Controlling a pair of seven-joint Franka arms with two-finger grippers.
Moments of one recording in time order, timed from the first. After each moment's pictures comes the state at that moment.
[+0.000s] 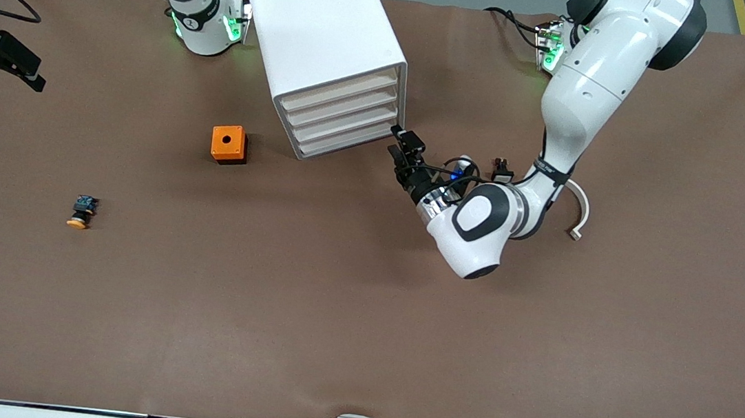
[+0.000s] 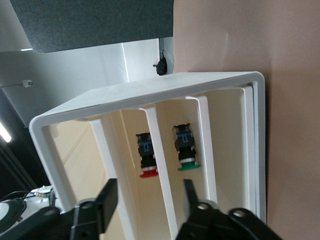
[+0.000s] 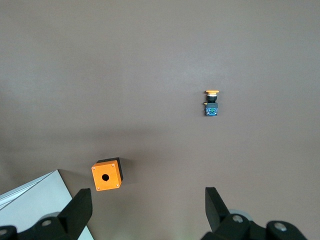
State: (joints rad) left arm -0.42 0.90 -0.15 -1.38 -1.00 1.37 -2.21; right arm -0.04 -0.14 -0.01 -1.69 0.01 1.56 -0.03
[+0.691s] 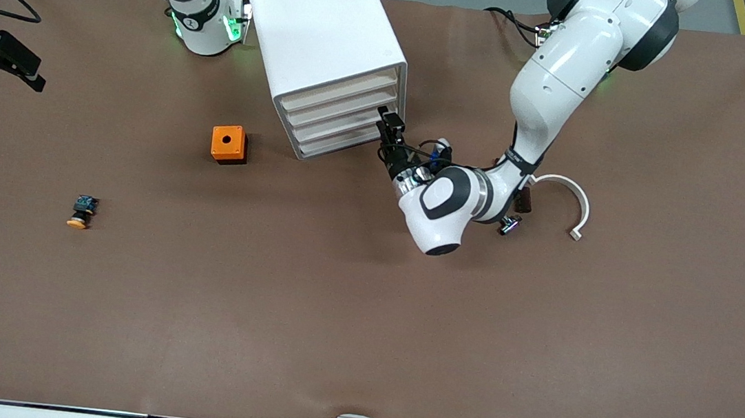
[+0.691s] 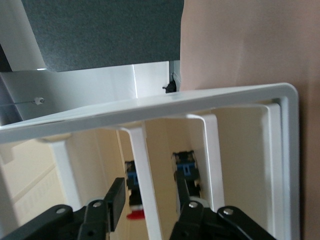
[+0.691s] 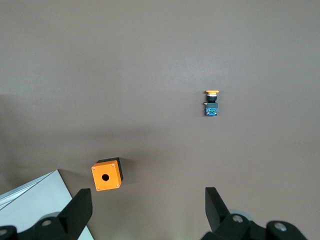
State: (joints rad) left arm -0.53 0.93 -0.15 -1.40 -1.00 1.37 -2.21; right arm -0.04 -0.14 -0.01 -1.69 0.01 1.56 -0.03
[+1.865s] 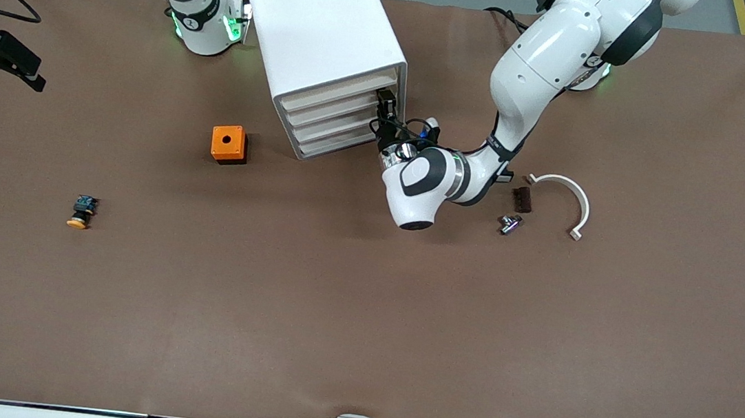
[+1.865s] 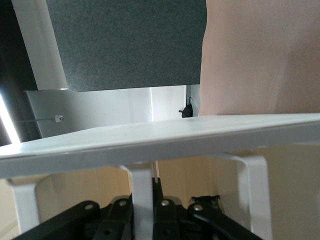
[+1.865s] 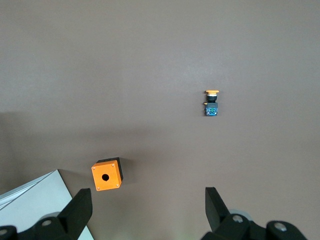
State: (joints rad) left arm -0.59 0.93 -0.16 -1.44 -1.00 1.32 -2.25; right arm -0.04 -0.14 -0.01 -1.69 0.01 1.56 -0.03
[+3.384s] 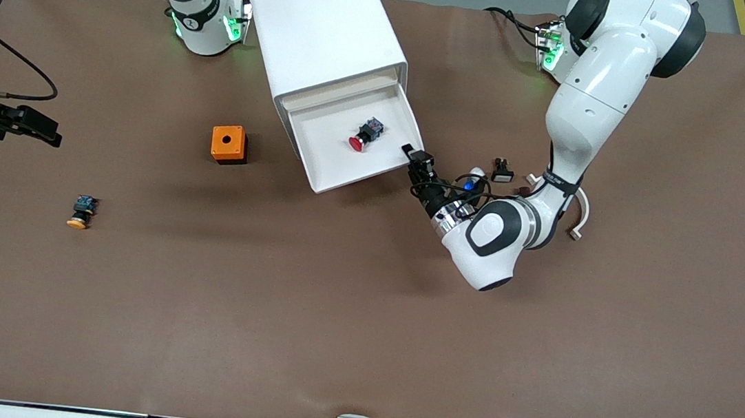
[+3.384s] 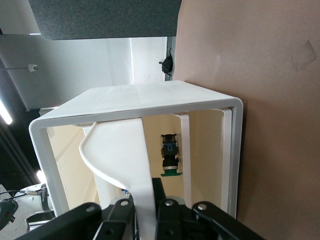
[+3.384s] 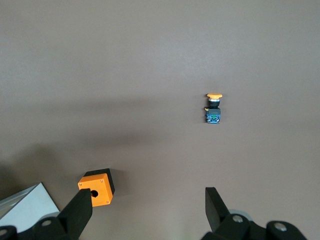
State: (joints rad) left arm -0.39 0.93 -0.08 -1.37 -1.01 1.32 -2.25; right arm -0.04 0.08 -0.02 -1.61 -0.01 1.60 -0.02
